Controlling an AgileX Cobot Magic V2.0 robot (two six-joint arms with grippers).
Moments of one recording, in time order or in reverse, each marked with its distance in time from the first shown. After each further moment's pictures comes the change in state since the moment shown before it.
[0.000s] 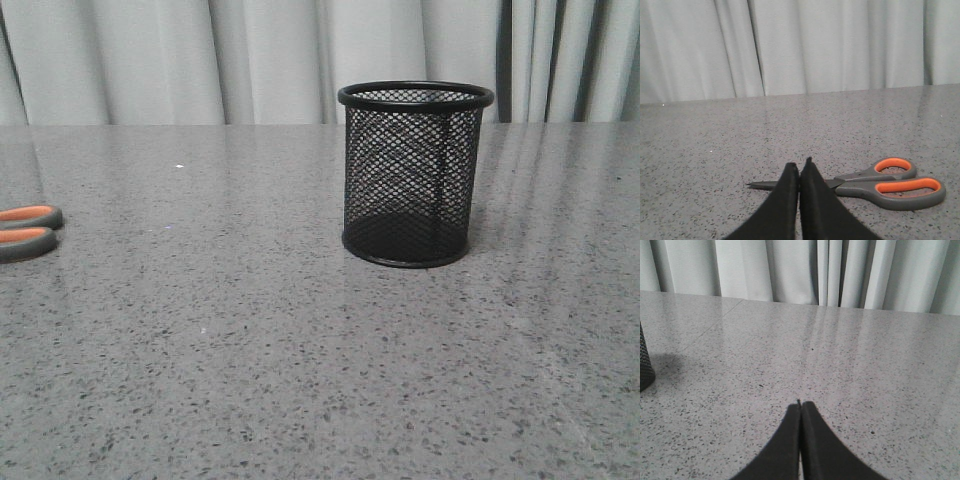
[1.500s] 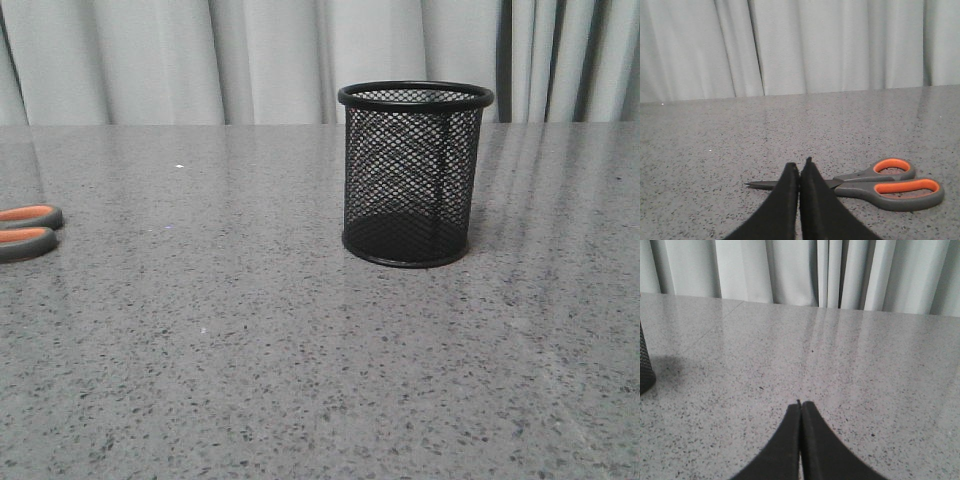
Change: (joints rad) left arm 0.000 0.000 0.000 -0.021 0.000 0.000; right arm 0.000 0.000 0.000 0.010 -0.013 0.000
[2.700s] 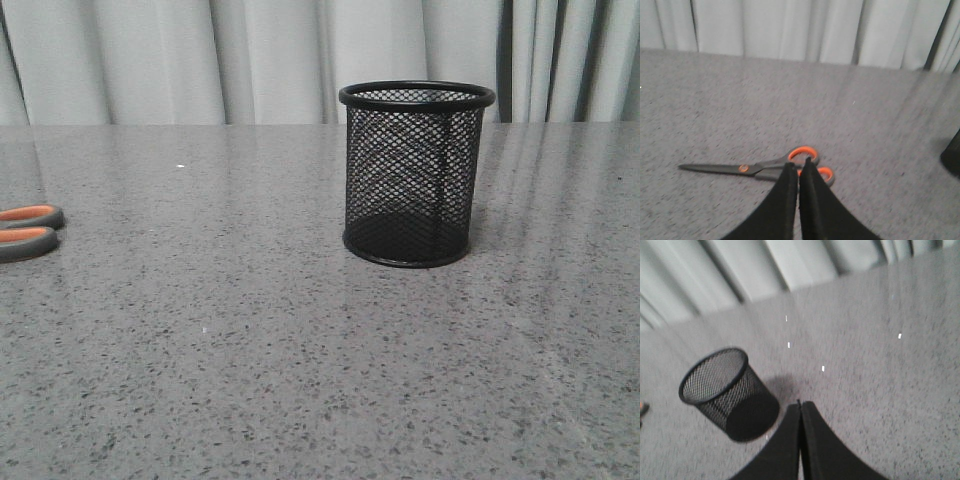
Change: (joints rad) left arm 0.000 0.246 -0.577 -0.180 0.684 0.002; right arm 0.000 0.406 -0.531 0.429 0.455 -0.002
